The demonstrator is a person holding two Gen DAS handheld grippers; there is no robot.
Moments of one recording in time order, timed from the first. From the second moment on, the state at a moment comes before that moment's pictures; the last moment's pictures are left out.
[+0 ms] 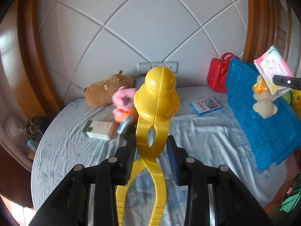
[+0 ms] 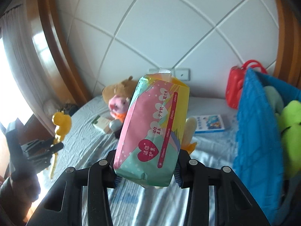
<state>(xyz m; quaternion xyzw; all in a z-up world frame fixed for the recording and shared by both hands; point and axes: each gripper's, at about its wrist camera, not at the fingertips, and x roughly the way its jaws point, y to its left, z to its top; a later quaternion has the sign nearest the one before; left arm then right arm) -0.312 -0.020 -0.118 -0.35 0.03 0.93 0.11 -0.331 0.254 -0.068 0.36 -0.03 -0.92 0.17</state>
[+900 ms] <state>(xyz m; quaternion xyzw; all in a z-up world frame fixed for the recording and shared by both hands) -0.274 0.415 0.012 -0.26 0.10 0.87 0.40 -0.307 0.601 0.088 0.30 0.03 -0.95 0.06</state>
